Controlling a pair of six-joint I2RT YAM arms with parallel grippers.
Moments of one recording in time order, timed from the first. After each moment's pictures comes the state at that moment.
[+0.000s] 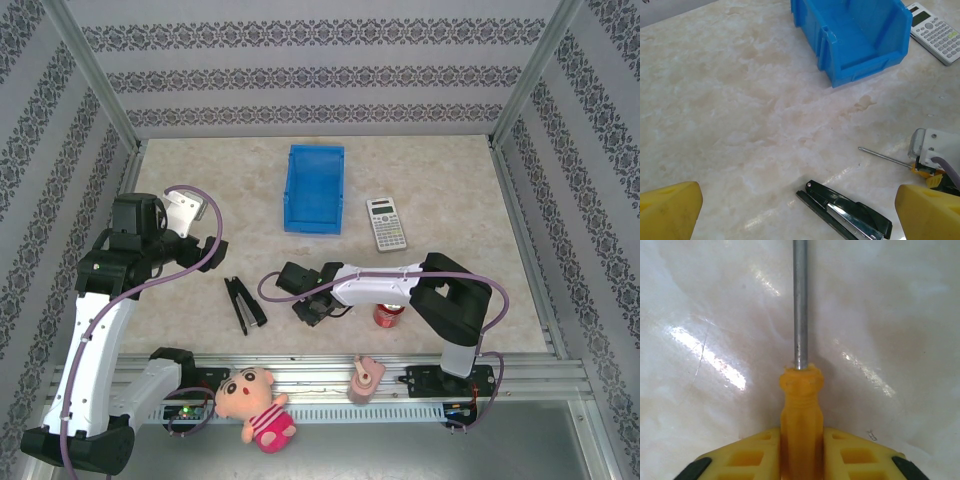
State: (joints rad) left arm -0.07 0.89 1.17 -1.03 0.24 0.25; right arm 1.09 1.83 1.10 -0.63 0.06 0.41
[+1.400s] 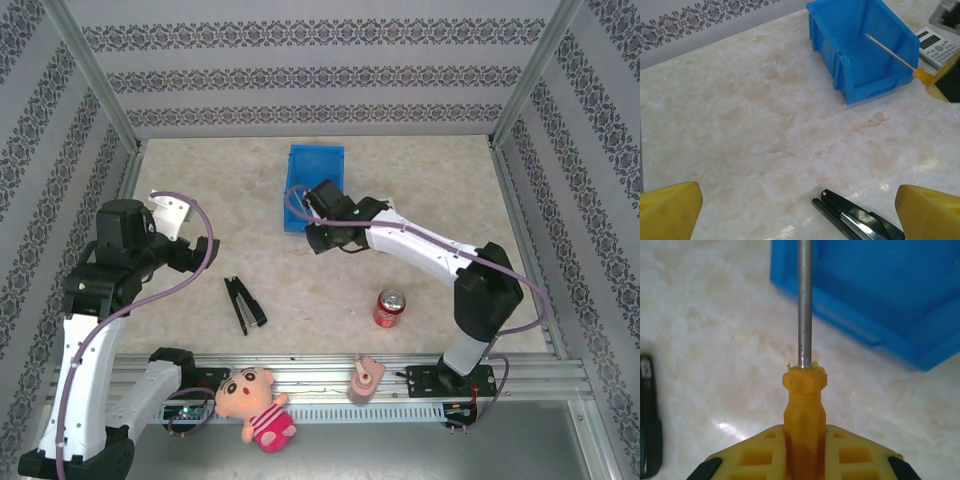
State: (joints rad) left arm -0.07 0.80 1.20 -1.04 0.18 0.26; right arm 0.74 1.74 1.41 -0.70 0.01 0.33
